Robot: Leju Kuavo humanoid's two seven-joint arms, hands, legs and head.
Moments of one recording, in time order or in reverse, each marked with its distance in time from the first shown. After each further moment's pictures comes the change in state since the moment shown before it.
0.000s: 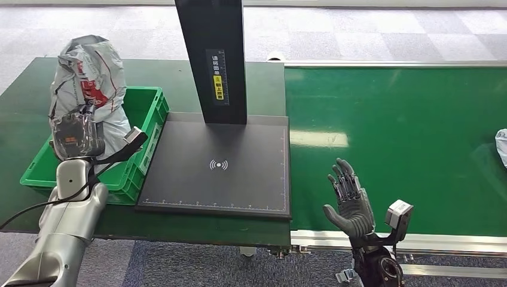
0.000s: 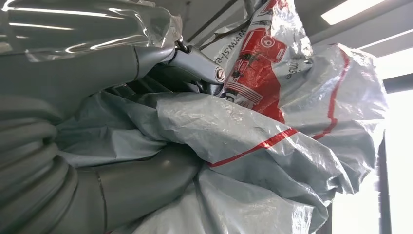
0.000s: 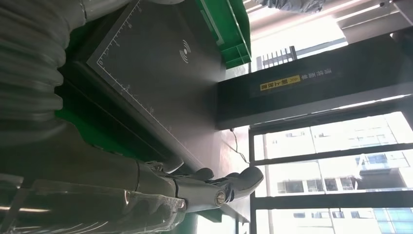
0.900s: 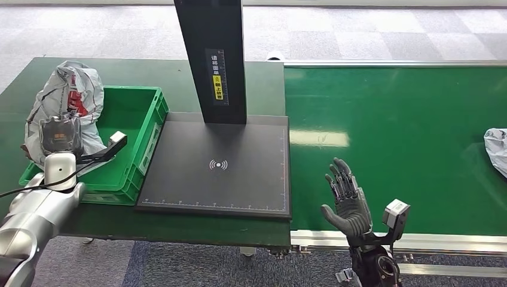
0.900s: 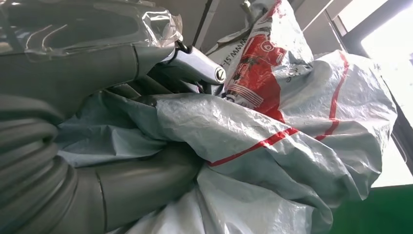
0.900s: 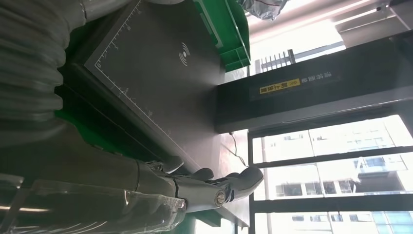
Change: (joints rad) left arm -0.185 0.228 -0.378 0.379 0.000 -0.151 0.339; right arm -0.014 0.011 -0.002 0.028 0.017 0.016 -0.023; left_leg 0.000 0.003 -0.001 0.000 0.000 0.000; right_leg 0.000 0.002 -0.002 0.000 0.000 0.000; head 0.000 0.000
